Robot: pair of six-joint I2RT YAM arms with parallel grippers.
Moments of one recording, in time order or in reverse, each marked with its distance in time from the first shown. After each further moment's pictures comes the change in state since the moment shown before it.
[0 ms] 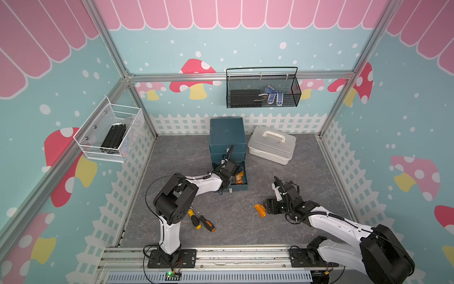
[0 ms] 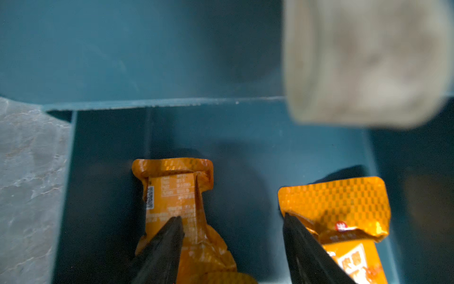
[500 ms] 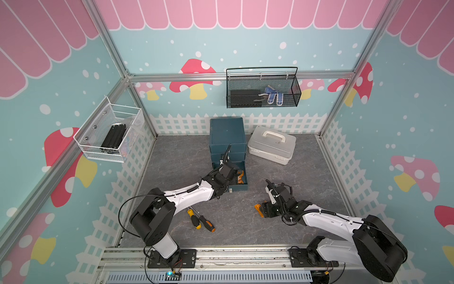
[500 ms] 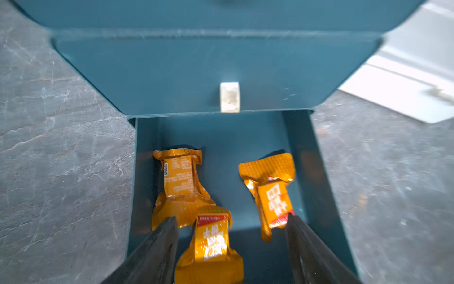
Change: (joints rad) left arm -0.092 -0.315 -0.142 0.005 -0.011 0.000; right arm 0.104 0.103 0.032 0.005 0.046 -0.027
